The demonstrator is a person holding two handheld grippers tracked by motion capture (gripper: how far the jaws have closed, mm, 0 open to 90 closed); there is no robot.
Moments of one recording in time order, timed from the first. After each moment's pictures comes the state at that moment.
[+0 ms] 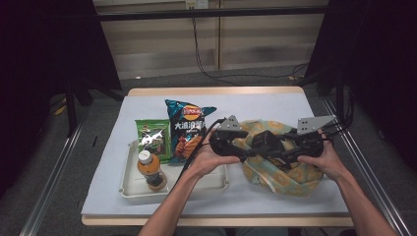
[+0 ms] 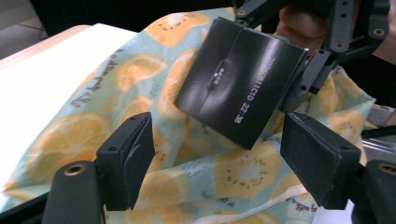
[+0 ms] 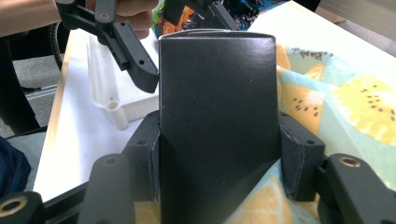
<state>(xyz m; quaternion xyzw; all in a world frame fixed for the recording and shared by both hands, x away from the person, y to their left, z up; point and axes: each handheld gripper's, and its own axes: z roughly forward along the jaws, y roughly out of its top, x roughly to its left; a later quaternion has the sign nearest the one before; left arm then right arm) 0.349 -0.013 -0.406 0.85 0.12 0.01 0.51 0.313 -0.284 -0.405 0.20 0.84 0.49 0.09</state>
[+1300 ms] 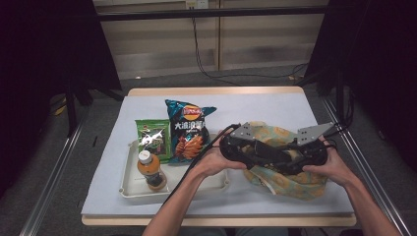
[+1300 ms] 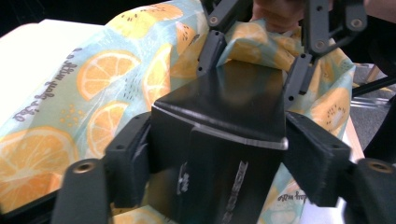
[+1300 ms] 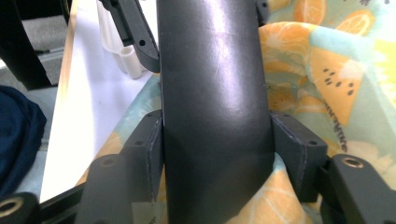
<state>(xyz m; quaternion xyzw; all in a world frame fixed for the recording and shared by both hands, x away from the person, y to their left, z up) 0.342 -0.035 -0.413 0.87 0.04 0.00 0.49 0.301 -0.293 -0.419 0.18 0.88 0.44 0.06</state>
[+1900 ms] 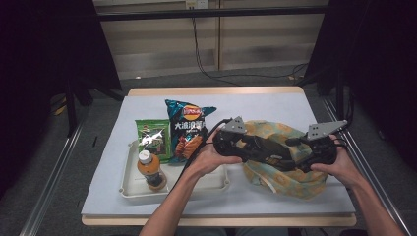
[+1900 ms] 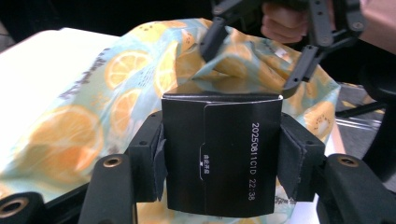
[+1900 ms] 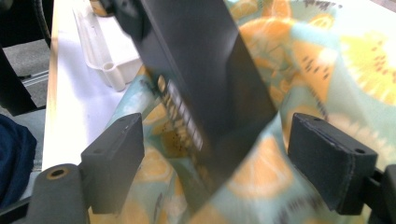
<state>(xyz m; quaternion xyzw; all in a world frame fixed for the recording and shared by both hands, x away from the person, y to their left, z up) 0.347 -0.015 -0.396 0.86 0.08 0.00 0.50 0.295 -0.312 -0.409 0.24 0.86 0.45 0.08</state>
